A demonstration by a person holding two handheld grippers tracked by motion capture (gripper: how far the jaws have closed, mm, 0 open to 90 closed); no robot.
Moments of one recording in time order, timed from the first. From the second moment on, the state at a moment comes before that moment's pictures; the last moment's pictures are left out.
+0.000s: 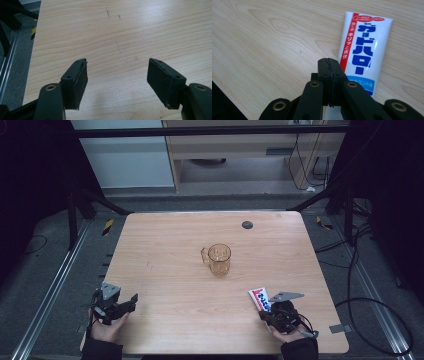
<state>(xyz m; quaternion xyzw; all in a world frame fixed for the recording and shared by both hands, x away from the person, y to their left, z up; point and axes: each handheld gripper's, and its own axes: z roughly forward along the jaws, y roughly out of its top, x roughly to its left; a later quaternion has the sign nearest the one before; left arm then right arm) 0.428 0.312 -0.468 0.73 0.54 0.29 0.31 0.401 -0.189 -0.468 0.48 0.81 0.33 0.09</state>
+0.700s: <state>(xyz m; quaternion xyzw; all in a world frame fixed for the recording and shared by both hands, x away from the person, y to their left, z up) 0.430 0.311 -0.469 0.73 0.54 0.28 0.31 0.408 -0.201 -0.448 0.48 0.79 0.35 0.13</state>
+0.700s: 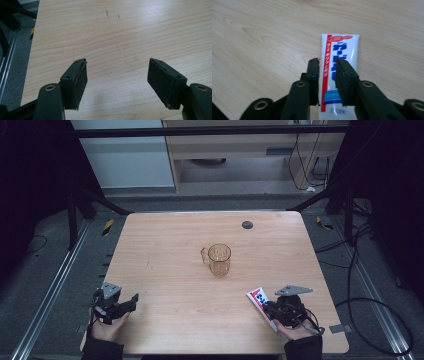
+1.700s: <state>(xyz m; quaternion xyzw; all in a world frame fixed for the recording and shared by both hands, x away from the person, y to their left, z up) 0.432 0.309 -0.470 0.74 0.53 0.28 0.31 0.463 -0.174 -0.440 0.49 0.81 0.28 0.15</state>
